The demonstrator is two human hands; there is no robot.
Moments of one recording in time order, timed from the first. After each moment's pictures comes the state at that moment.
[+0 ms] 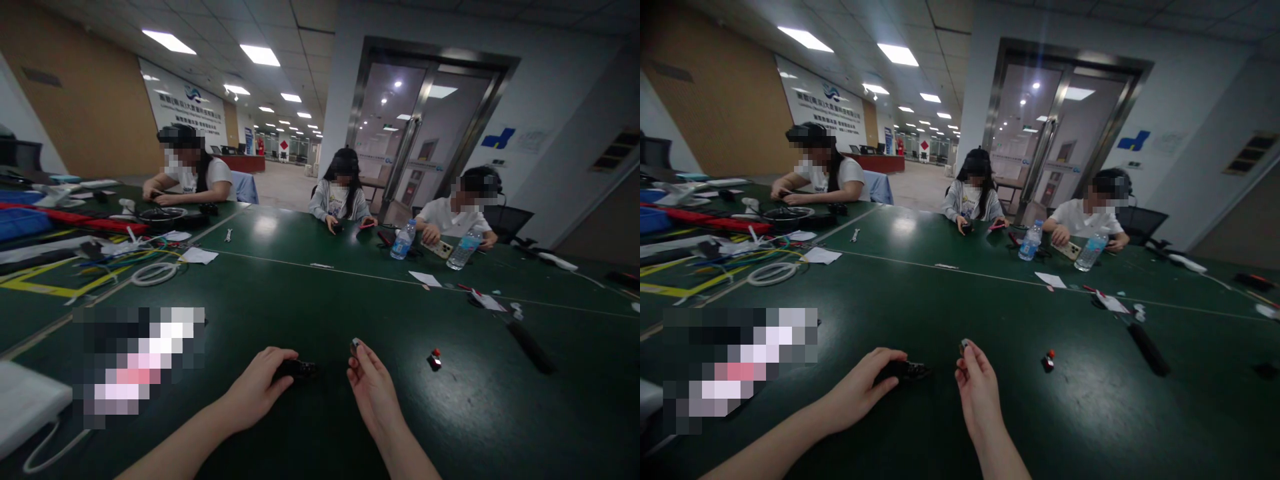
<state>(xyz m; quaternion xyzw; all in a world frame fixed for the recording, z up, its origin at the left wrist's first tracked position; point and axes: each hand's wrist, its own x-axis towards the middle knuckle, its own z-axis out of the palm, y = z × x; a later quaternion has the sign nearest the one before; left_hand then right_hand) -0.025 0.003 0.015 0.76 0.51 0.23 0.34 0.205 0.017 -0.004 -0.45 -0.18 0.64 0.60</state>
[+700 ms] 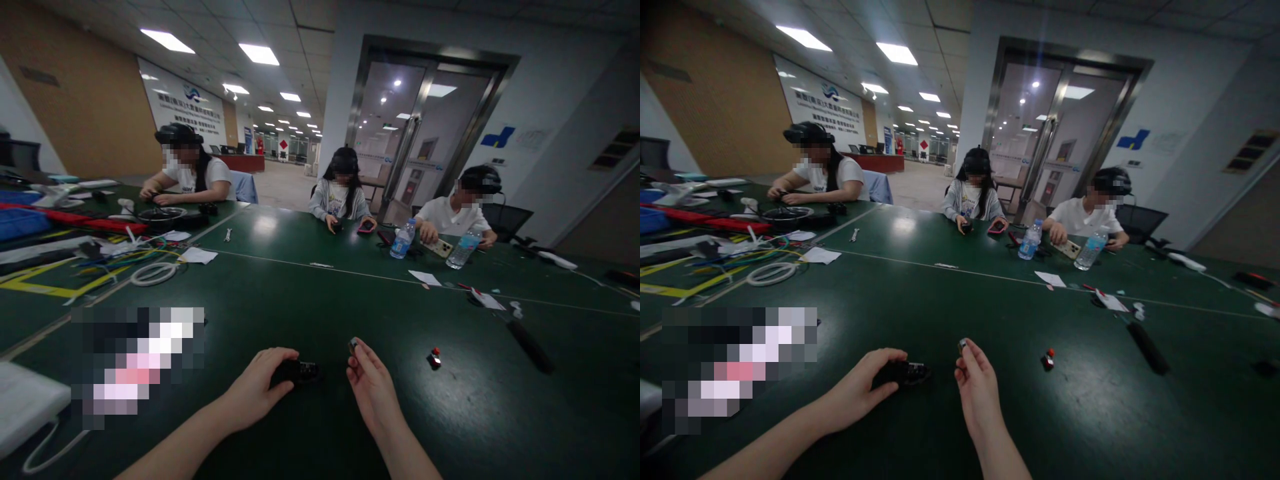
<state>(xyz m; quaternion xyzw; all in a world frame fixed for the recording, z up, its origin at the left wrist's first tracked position) -0.026 0.005 0.003 0.76 0.50 0.24 0.32 0.203 0.014 0.005 -0.46 -0.19 0.64 0.59</state>
